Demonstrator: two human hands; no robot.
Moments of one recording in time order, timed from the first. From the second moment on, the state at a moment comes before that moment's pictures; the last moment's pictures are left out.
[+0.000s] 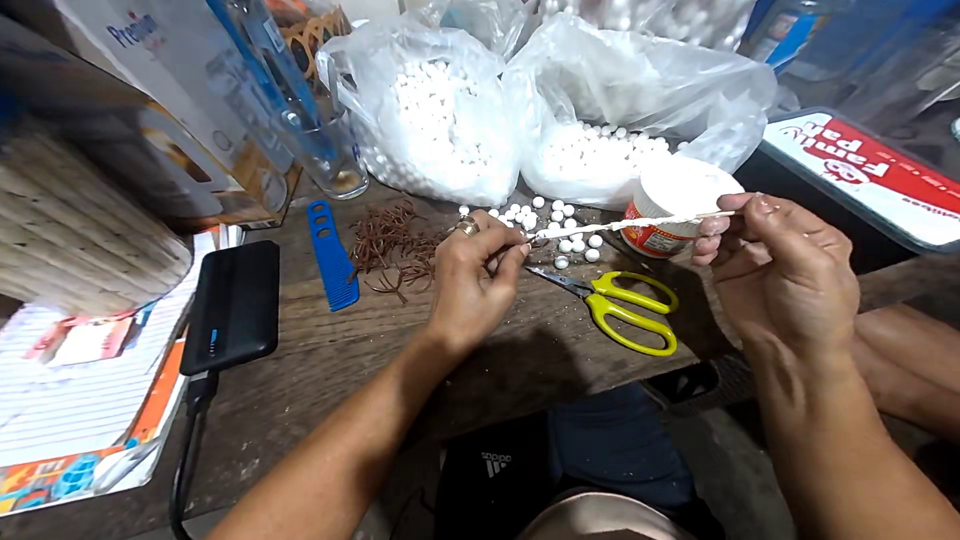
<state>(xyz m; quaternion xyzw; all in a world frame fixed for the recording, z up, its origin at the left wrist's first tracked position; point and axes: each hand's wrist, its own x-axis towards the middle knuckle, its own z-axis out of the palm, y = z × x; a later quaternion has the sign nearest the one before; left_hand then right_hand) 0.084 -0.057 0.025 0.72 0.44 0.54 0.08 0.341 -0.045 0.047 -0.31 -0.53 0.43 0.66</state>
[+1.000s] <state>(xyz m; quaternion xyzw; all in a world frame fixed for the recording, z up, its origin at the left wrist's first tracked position) 0.075 -0.052 0.024 0.68 0.48 0.55 0.10 0.421 -0.001 0.050 -0.48 -0.68 0.09 0.55</state>
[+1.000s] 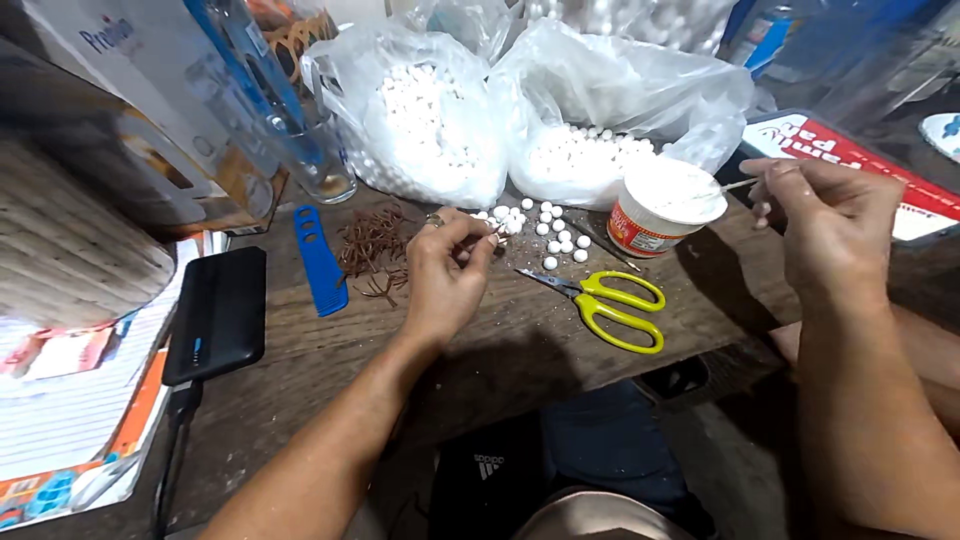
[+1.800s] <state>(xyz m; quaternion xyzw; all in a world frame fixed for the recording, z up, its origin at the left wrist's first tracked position) 0.067 -0.048 0.021 0.67 0.48 0.56 0.09 0.258 0.033 0.055 -0.43 -0.89 0.03 0.13</state>
